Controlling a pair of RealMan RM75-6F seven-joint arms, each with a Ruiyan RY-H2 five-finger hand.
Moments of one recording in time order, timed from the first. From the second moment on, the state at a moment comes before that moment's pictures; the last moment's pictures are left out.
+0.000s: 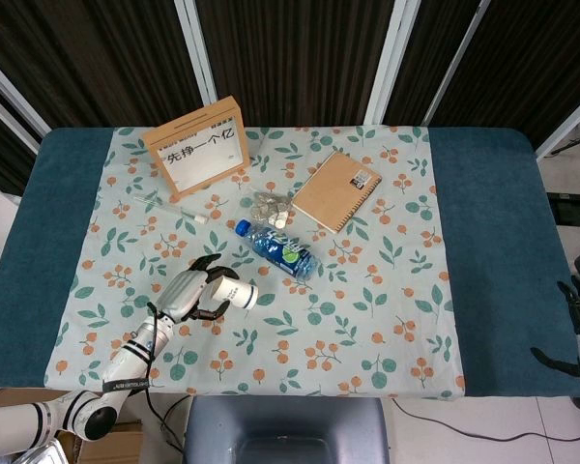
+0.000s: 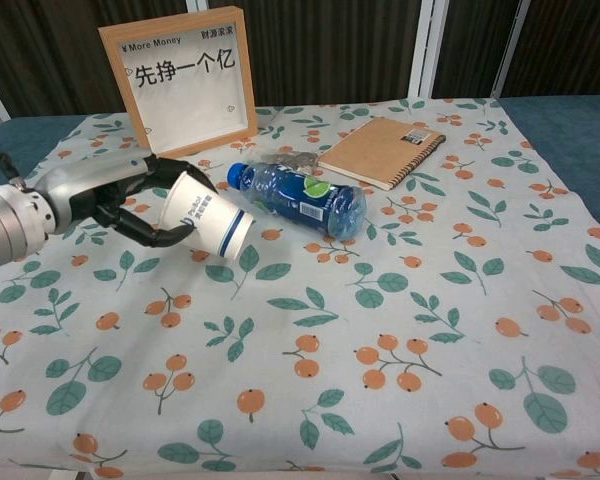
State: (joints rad) left arm -0.74 -1.48 -0.09 -1.52 1.19 0.96 -0.25; right arm 0.00 -1.14 0.08 -1.40 -1.44 1.47 0.16
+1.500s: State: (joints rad) left arm -0.71 -1.50 -0.10 -1.69 1.23 1.02 0.76; right arm 0.01 -1.16 0.08 -1.38 -1.42 1.45 0.16
